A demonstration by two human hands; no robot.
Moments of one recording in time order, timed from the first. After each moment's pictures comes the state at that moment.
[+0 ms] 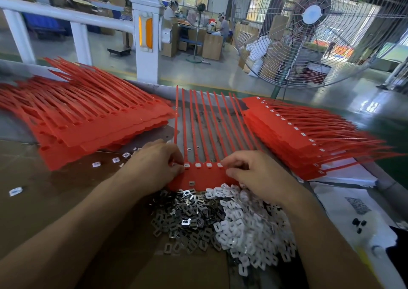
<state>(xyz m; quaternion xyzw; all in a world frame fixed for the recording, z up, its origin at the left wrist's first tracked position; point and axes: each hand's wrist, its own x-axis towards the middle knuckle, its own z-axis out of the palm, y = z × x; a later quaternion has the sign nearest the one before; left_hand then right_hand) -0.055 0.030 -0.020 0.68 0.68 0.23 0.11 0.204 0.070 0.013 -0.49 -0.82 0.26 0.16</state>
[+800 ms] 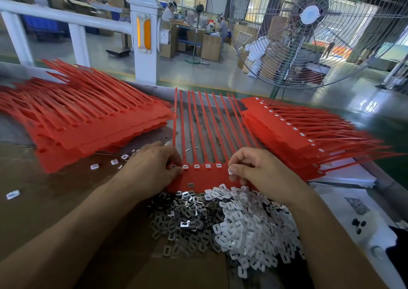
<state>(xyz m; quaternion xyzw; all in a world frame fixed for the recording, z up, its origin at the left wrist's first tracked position) -0.054 0.026 -0.021 0.69 0.68 0.24 0.10 0.216 0.076 0.010 -0.46 -0.78 0.36 0.21</state>
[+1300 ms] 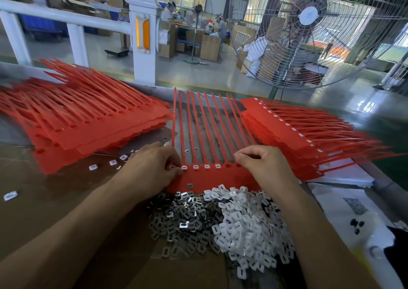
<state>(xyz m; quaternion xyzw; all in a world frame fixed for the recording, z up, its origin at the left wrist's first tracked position) -0.054 0.025 -0.020 0.69 0.67 0.24 0.09 0.214 0.088 -0.005 -0.55 -0.71 0.29 0.35</state>
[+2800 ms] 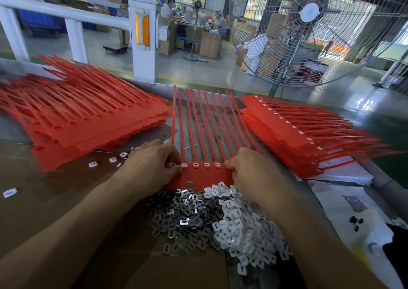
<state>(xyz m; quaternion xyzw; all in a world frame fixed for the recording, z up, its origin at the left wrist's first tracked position) -0.051 0.022 -0.016 0.69 0.68 0.23 0.10 0.180 0.067 0.014 -0.53 -0.85 -0.02 -0.01</state>
